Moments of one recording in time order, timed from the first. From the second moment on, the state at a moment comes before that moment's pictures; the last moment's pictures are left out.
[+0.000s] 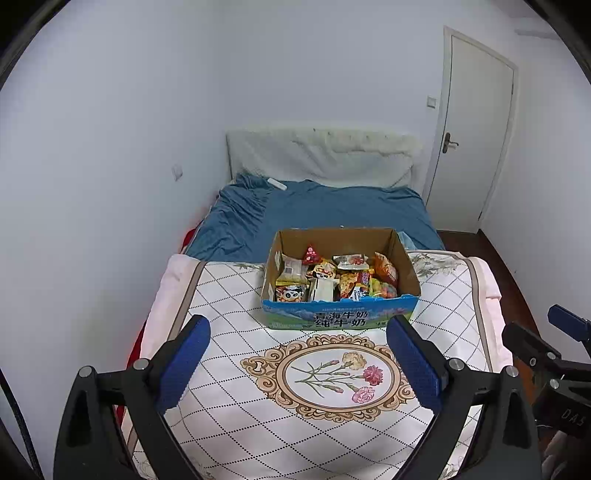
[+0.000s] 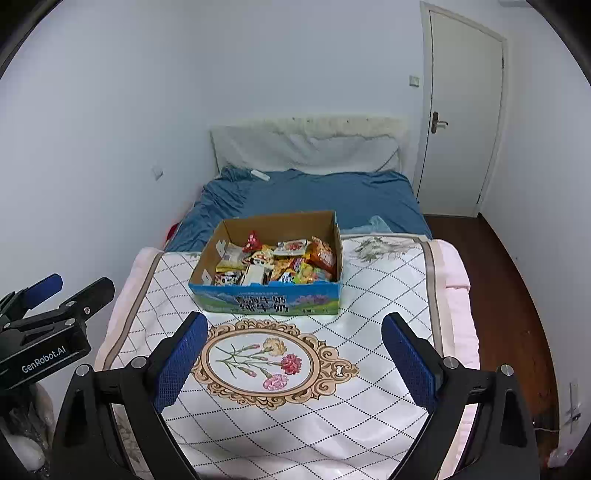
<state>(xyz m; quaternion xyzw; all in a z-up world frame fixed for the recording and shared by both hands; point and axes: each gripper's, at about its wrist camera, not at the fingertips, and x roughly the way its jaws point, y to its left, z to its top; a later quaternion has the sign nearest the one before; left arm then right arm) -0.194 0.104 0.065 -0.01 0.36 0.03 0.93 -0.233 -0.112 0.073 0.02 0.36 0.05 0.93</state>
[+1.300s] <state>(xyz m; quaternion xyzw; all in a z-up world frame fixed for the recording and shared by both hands) -0.124 0.097 0.045 0.01 0.35 0.04 0.94 -0.150 -0.117 0.048 0.02 0.35 0.00 0.94</state>
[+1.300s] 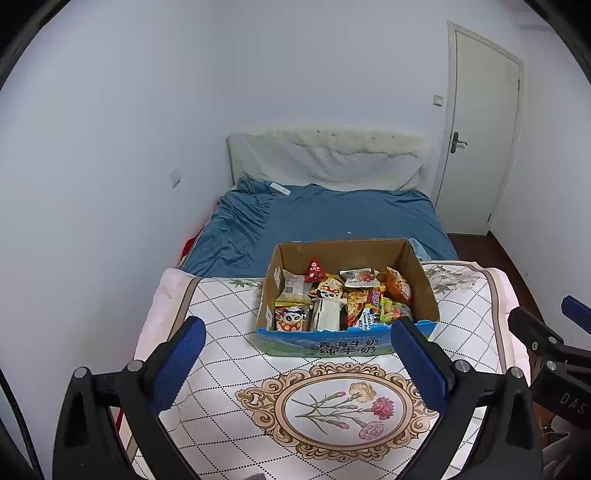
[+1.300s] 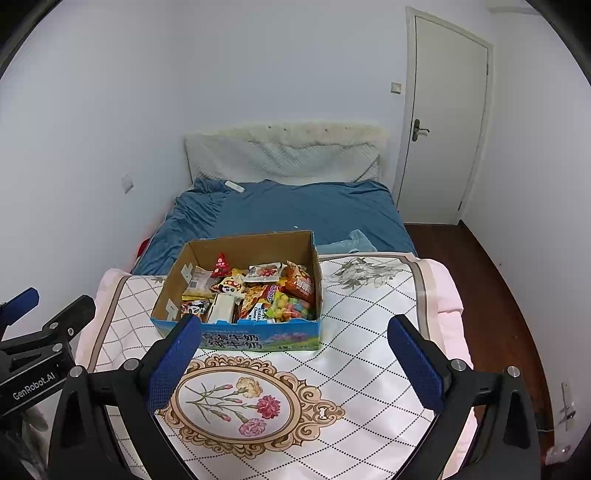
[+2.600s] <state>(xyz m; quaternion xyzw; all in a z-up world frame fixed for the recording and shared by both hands) -0.129 0.093 0.055 0.01 0.34 0.03 0.94 -0.156 -0.119 0.057 0.02 0.34 -0.01 0.94</state>
